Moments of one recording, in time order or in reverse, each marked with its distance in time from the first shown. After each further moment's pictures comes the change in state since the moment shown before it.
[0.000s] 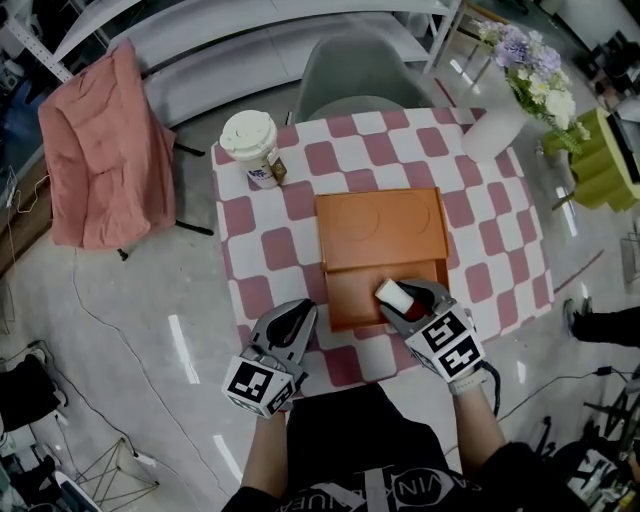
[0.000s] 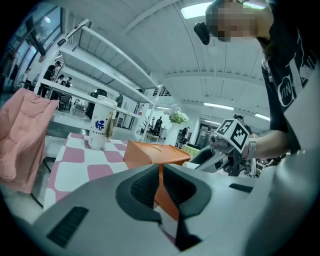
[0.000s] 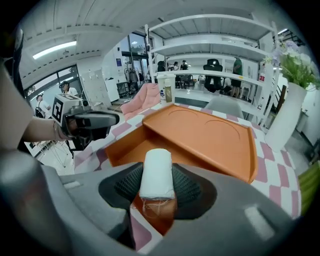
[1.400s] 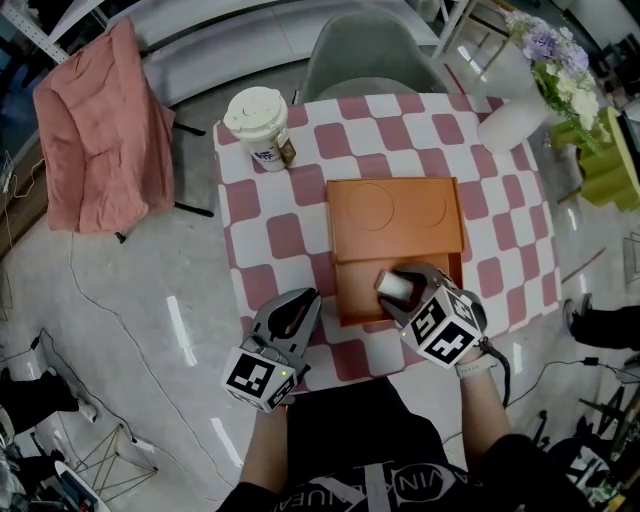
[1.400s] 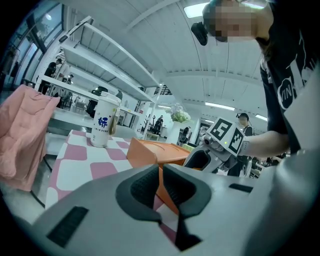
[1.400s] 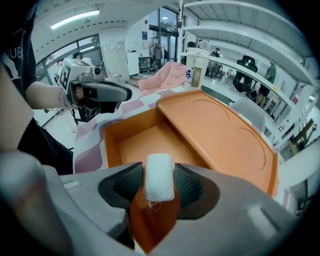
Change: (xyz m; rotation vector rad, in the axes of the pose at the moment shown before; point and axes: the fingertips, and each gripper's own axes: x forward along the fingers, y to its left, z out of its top) left arm 0.003 0.013 -0.004 -0.020 0.016 -0.001; right arm 0.035 0.010 -0.009 -0.291 0.227 0.093
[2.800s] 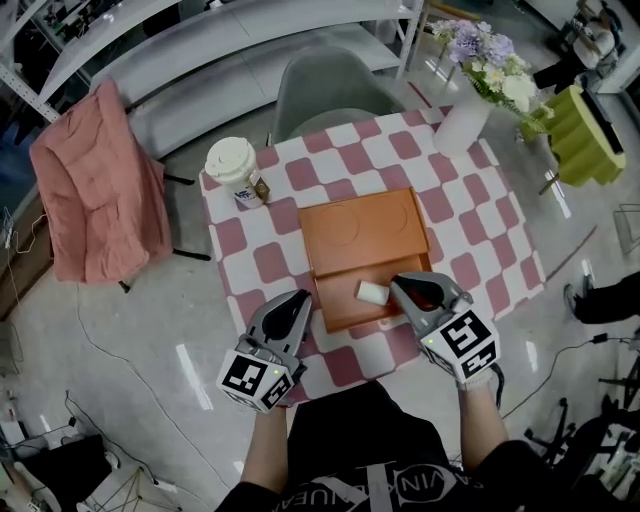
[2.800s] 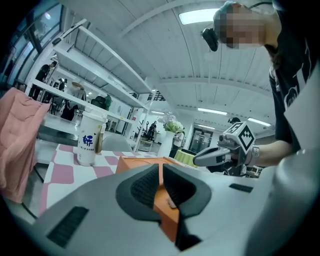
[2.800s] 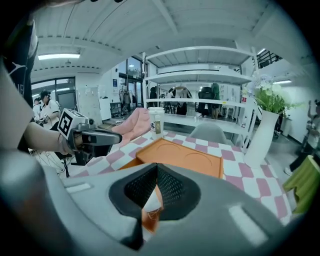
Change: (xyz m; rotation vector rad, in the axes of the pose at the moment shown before) left arm 0.009 -0.025 0.051 0.036 -0.068 -0.080; right arm -0.114 -0.025 0.025 0.311 -0.485 -0.263
